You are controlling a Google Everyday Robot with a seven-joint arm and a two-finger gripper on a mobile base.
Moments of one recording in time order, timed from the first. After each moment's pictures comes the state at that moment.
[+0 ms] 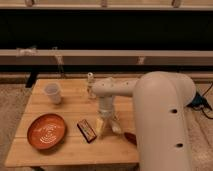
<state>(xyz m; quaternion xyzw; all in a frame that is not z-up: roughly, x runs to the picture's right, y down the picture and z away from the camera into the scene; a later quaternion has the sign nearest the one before) 0.011 0.228 0.824 -0.48 0.24 0.35 0.77</state>
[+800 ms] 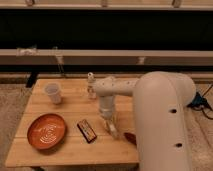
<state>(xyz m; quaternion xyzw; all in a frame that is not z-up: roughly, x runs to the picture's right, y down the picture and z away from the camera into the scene) 0.015 0.223 0.826 -0.47 0.24 0.35 0.77</state>
